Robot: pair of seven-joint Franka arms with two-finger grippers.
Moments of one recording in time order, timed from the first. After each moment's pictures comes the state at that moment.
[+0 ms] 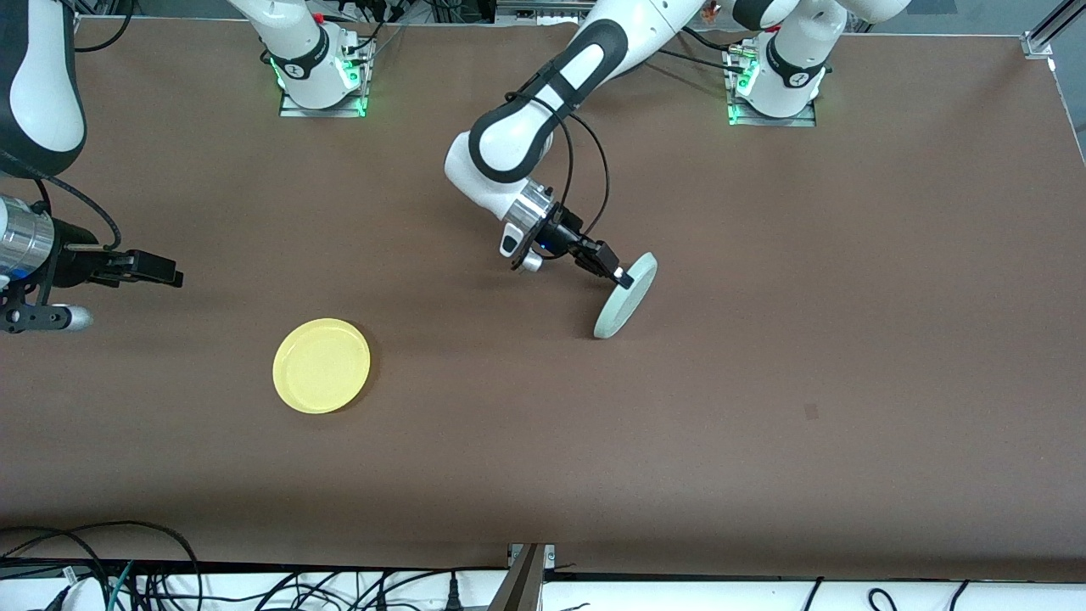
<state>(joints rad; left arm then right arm) -0.98 0.90 -0.04 -1.28 1.06 1.38 -0.63 -0.08 0.27 0.04 -1.50 0.04 1.66 -0.04</state>
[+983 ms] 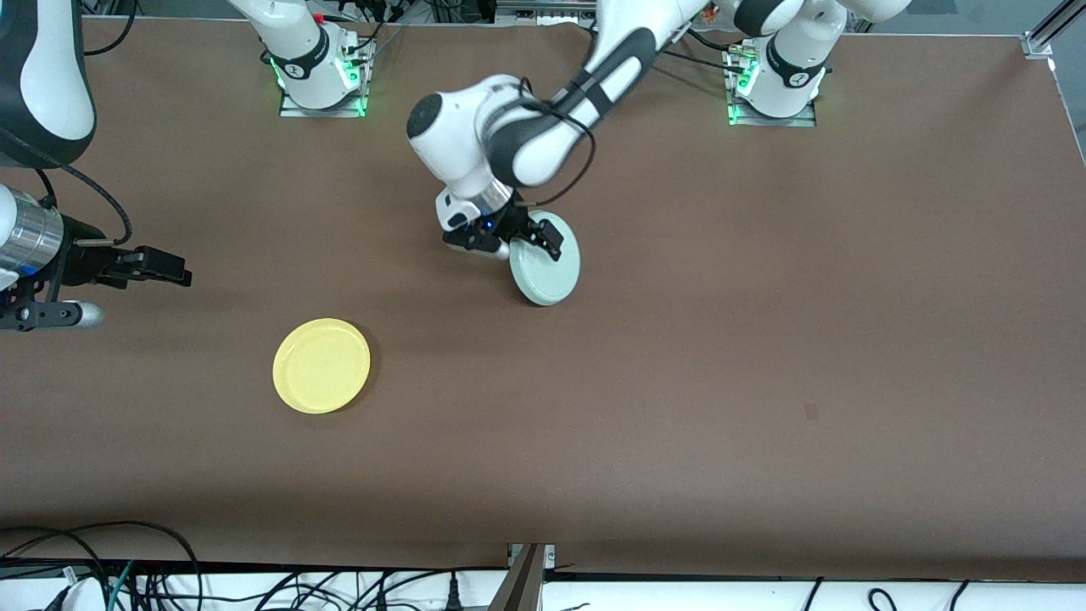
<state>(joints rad) -0.87 0.92 -0.09 -1.04 0.32 1.75 -0.70 -0.07 0.26 0.06 -1.49 0.04 1.66 -0.04</state>
